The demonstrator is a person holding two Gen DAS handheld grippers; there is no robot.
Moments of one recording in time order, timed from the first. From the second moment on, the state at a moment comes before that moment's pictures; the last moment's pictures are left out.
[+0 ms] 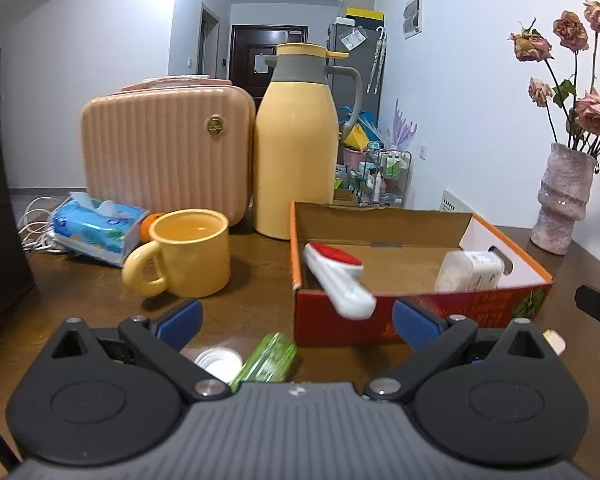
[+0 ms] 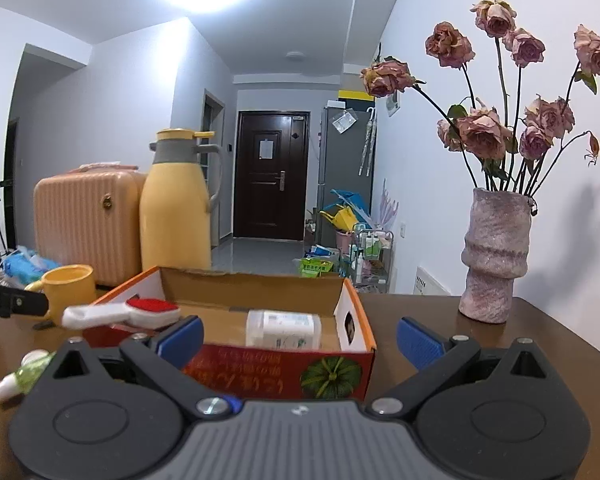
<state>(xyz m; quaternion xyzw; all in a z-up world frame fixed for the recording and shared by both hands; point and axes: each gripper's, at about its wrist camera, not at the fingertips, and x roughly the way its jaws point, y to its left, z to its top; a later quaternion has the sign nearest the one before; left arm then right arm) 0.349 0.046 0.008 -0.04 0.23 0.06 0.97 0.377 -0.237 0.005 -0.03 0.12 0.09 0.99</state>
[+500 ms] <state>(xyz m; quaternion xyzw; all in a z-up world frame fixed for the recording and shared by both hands) 0.298 0.078 -0.018 -0.04 0.24 0.08 0.97 0.326 -0.239 -0.030 -0.03 0.17 0.10 0.98</state>
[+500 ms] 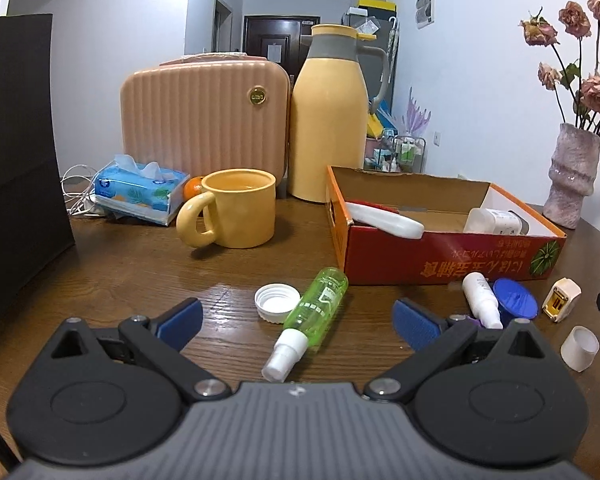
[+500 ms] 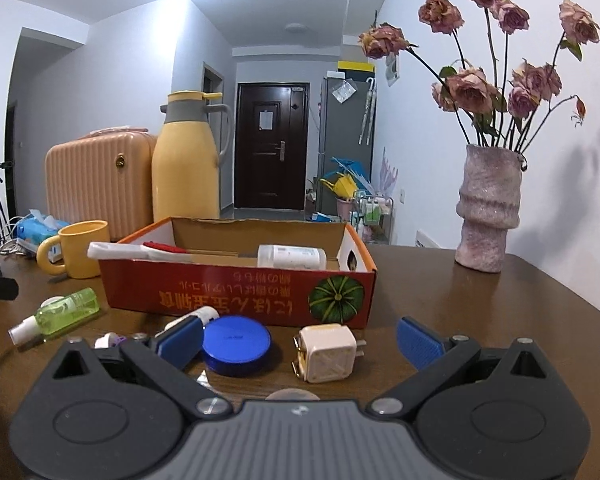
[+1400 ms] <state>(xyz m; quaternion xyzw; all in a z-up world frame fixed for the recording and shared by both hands) 0.320 0.087 -0.037 -0.05 0.29 0.08 0.95 0.363 -0.197 -0.049 -0.04 0.24 0.14 0.96</state>
